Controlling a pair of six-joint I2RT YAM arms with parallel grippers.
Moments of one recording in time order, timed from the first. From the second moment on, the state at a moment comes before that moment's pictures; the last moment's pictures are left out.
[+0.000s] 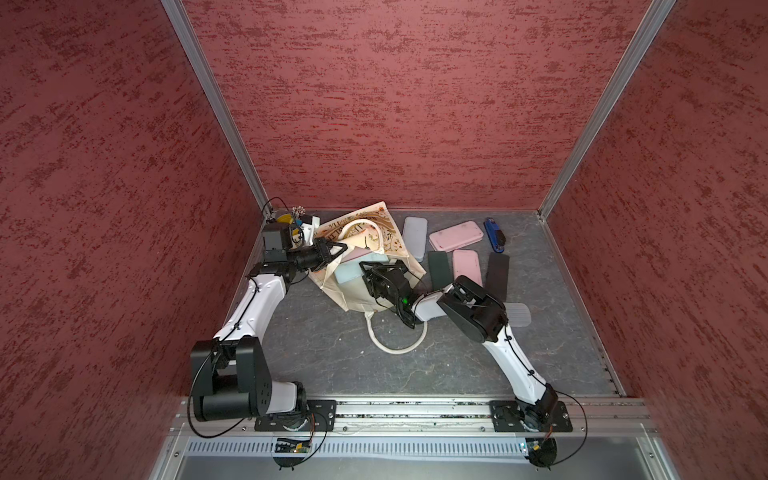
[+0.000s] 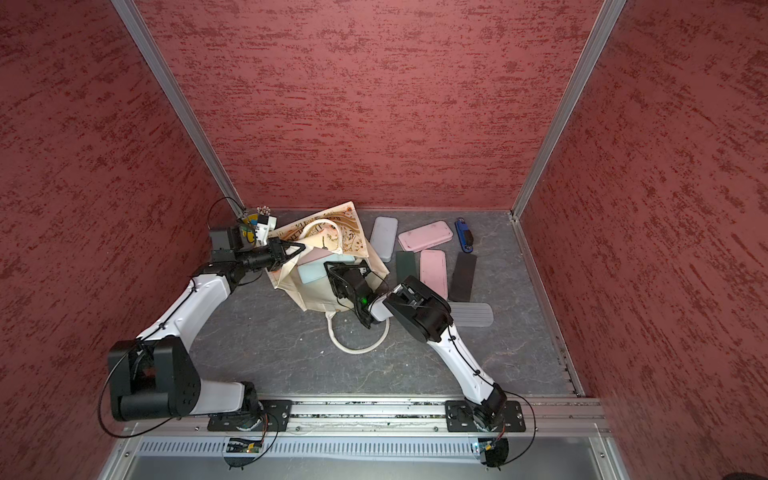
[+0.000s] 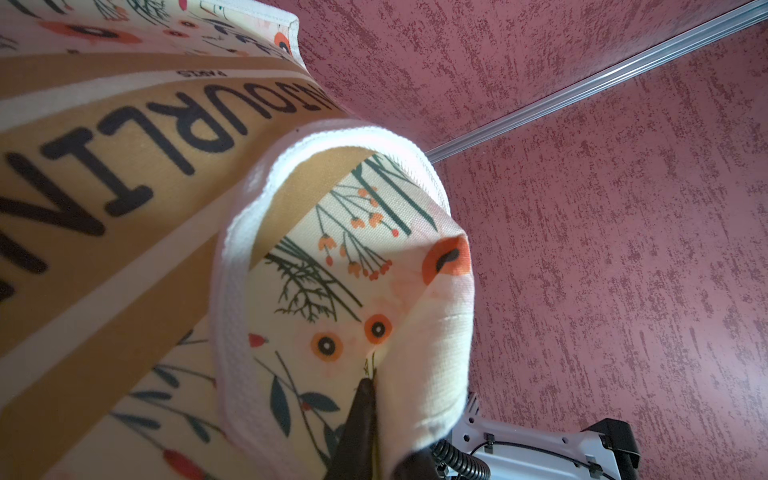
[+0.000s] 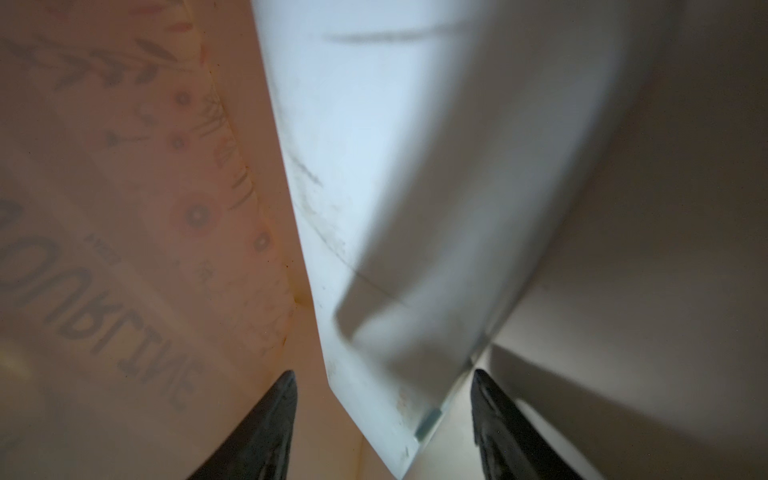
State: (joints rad) left arm 0.08 1.38 0.99 -0.18 0.94 -0.59; right arm 0.82 2.41 1.34 0.91 0.07 1.67
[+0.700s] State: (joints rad) left arm 0.08 1.38 0.99 -0.18 0.94 -0.59; right arm 0.81 2.41 1.35 0.88 0.09 1.68
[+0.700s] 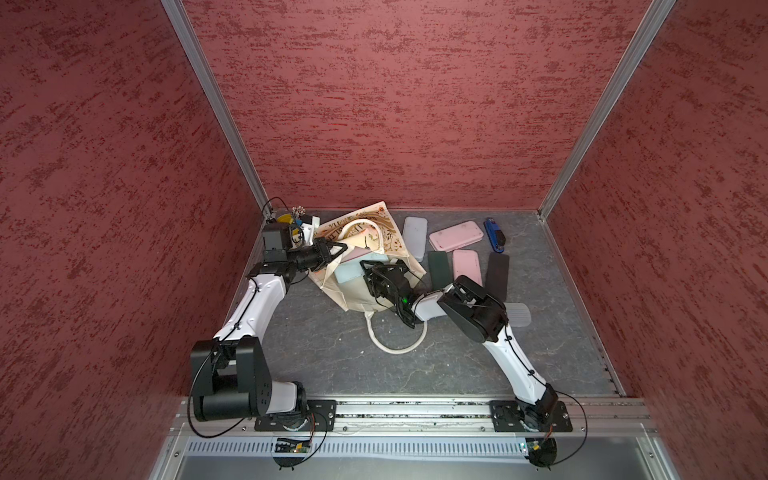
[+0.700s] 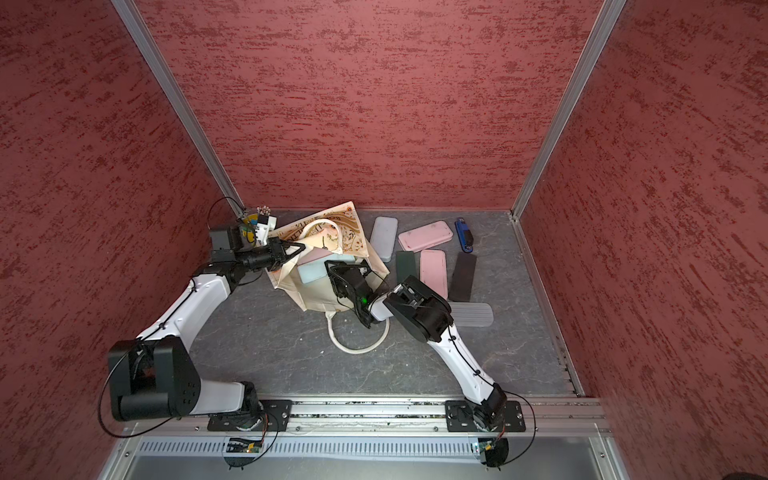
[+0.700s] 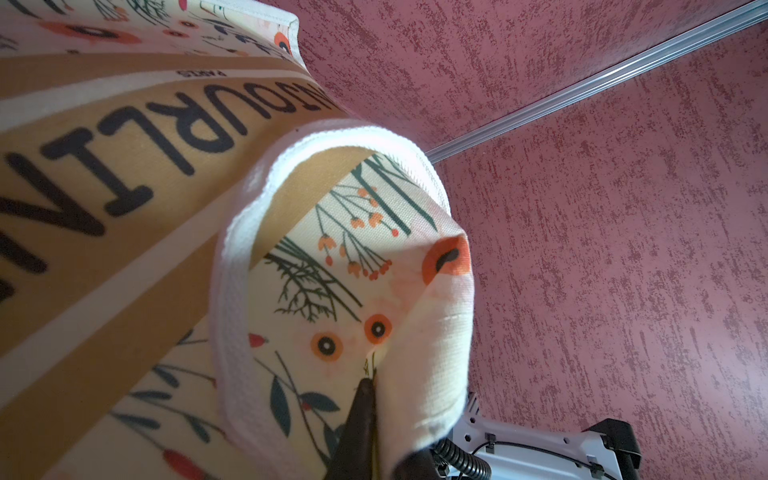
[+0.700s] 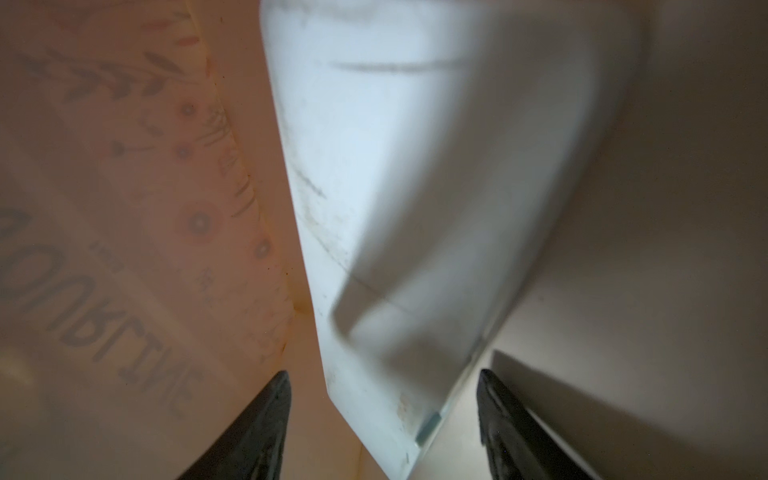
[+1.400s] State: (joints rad) left arm 0.08 1.38 0.99 -0.18 0.94 -0.59; right arm 0.81 2.44 1.43 0.80 0.10 1.74
